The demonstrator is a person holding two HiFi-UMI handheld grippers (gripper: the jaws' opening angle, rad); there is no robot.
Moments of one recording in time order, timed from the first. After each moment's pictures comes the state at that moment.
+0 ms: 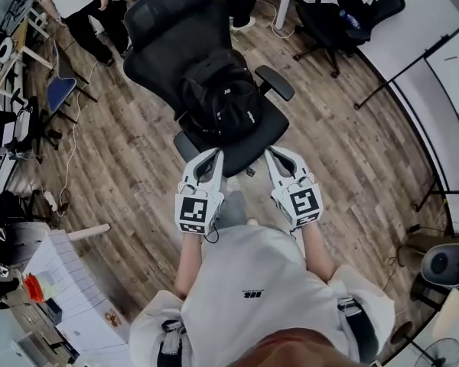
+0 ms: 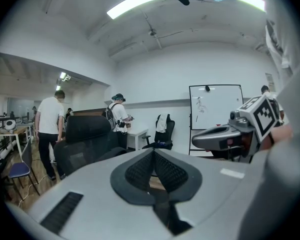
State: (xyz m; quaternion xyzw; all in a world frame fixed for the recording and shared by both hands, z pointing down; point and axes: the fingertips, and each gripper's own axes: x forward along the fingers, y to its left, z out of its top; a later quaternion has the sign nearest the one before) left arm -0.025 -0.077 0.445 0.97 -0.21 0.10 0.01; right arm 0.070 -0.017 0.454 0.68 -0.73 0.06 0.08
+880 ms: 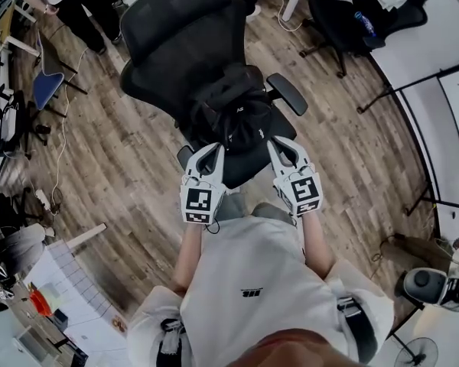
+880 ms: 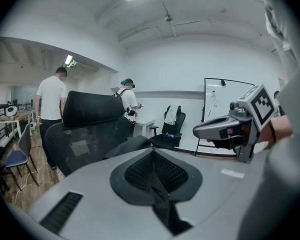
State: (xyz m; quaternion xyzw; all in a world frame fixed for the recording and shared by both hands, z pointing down) left arm 0.012 -0.254 0.521 0.96 -0.22 0.14 0.07; right arm 0.123 -0.197 0.511 0.67 -0.72 0.11 0.14
